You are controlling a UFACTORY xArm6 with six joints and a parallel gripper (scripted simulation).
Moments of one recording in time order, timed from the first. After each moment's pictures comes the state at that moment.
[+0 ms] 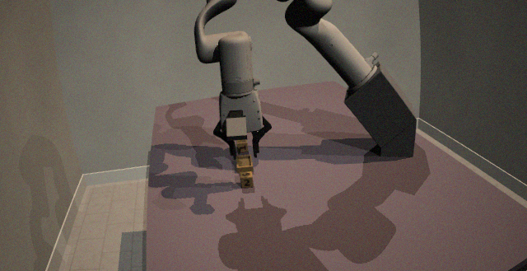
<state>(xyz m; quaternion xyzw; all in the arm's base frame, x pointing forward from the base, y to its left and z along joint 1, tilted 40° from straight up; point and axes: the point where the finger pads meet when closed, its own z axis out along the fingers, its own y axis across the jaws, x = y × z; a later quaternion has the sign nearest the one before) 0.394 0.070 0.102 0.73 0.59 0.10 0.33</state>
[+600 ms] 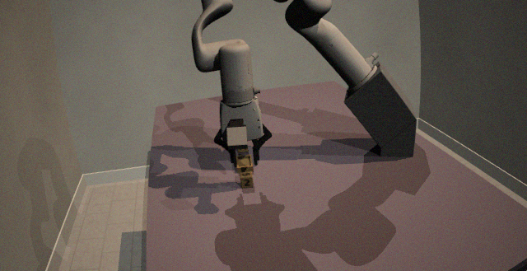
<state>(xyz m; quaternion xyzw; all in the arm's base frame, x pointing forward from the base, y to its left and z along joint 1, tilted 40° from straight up) 0.407 0.062 0.087 0.73 0.59 0.10 0.33</state>
